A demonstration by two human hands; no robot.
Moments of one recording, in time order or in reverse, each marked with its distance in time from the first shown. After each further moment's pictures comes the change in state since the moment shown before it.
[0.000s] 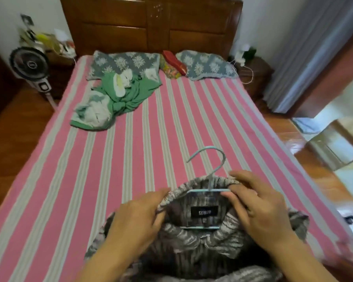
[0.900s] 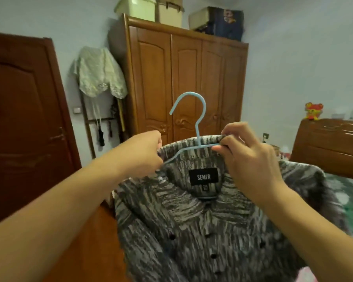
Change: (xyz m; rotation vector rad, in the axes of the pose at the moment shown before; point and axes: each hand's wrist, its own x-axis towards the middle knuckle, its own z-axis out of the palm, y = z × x) left_hand -0.352 0.107 -0.400 0.447 0.612 -1.028; right_hand 0.127 -0.447 -0.118 0.630 0.500 -1.012
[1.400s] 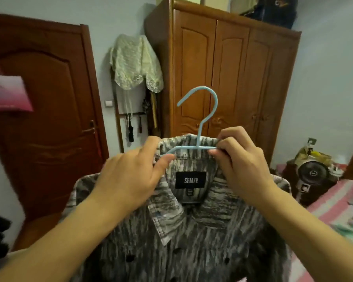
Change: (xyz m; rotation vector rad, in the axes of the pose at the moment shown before) left_hand 0.075 -0.274 0.002 0.111 0.564 0.287; right_hand 0.112 -0.122 0.265 0.359 -0.038 -0.003
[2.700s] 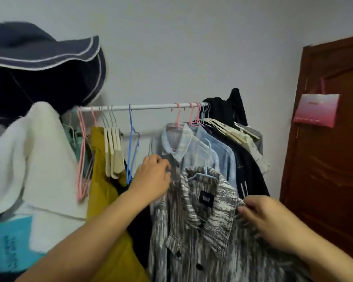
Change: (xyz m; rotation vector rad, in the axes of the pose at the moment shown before) left_hand -0.260 -0.032 -0.263 0.997 -0.085 -1.346; right_hand 0.054 -0.287 0.172 1.104 -1.002 -0.558
